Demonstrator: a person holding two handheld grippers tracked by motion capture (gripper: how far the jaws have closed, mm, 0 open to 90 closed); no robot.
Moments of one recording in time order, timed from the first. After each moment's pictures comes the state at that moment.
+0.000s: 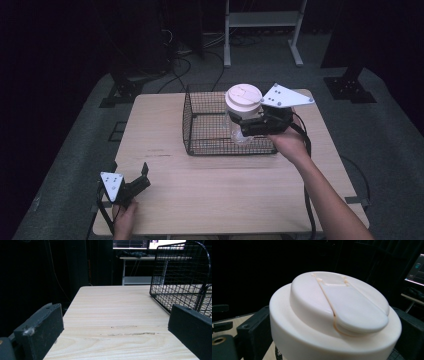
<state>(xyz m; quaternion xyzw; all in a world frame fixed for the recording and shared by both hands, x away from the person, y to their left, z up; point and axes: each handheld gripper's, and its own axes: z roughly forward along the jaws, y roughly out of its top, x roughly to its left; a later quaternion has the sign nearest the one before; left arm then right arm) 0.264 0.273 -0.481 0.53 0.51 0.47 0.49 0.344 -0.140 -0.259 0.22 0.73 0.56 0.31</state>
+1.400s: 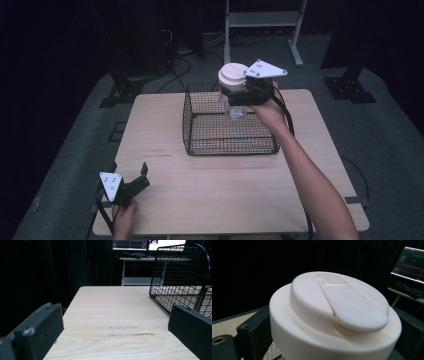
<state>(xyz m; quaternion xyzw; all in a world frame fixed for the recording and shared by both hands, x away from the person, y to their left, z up) 0.264 0.275 -0.481 0.53 0.51 0.46 0.49 0.435 -0.116 -0.266 0.26 0.73 0.54 0.33</state>
